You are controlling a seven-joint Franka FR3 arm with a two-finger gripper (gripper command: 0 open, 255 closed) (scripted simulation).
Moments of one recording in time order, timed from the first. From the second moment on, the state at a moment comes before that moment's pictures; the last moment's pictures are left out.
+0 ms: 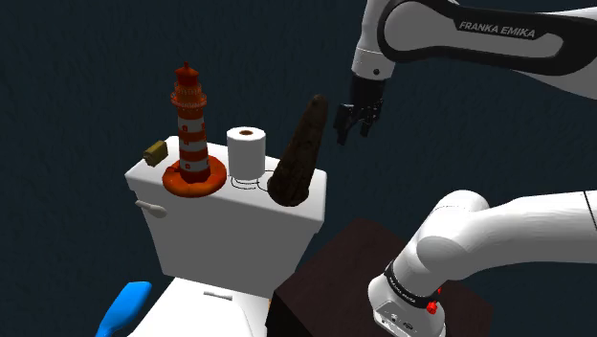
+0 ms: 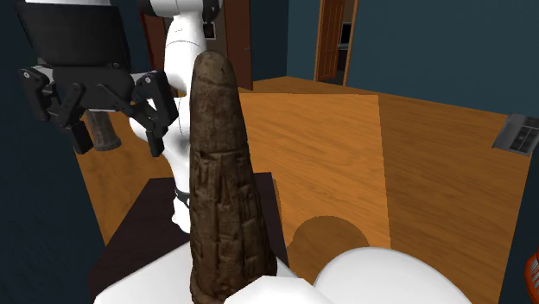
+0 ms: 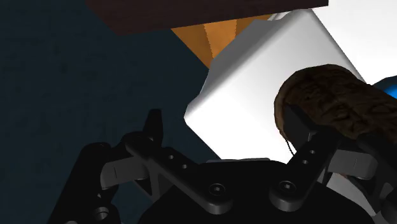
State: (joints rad) arm 0.01 -0.76 0.00 -2.42 -0.03 1.59 0.12
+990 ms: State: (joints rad) arm 0.09 -0.41 0.10 -1.86 0.19 1.23 0.29
